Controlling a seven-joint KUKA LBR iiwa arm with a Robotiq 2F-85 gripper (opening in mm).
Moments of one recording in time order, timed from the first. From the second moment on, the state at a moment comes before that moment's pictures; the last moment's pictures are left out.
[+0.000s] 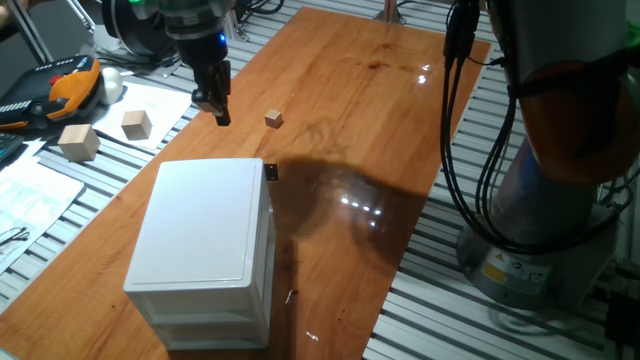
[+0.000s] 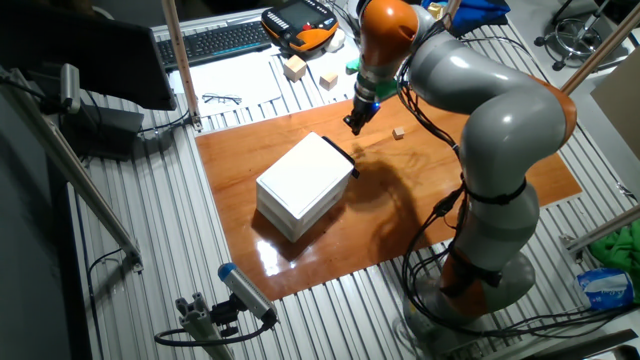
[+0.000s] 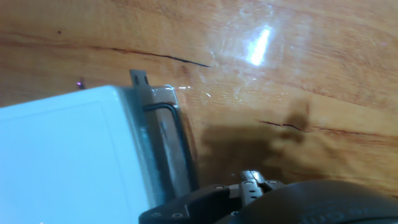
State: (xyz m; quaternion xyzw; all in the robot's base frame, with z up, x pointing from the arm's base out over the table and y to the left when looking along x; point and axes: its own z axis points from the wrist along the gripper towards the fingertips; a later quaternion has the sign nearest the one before) arm 0.537 0.102 0.222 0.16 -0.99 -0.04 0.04
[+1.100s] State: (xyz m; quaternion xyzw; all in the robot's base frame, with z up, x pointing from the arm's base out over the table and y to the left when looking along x) arm 0.535 0.114 0.222 0.19 -0.98 -0.05 0.03
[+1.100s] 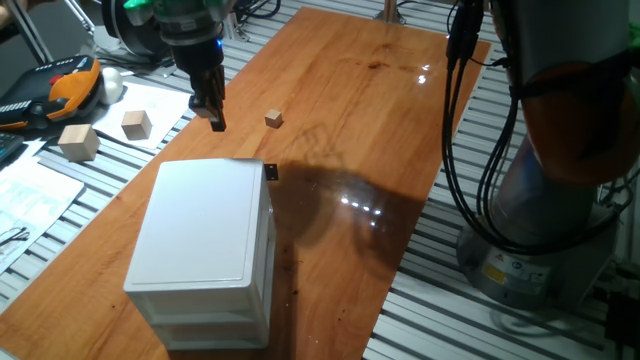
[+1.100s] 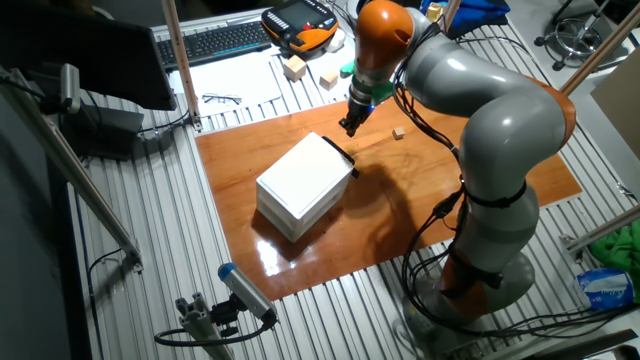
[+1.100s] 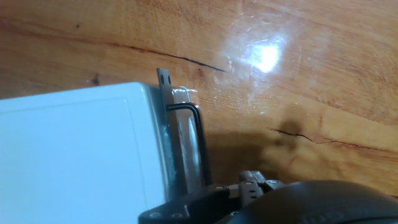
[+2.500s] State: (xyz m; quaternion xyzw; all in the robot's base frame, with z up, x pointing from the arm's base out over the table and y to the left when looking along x) arm 0.534 0.136 0.209 0.19 -0.98 -0.05 0.01
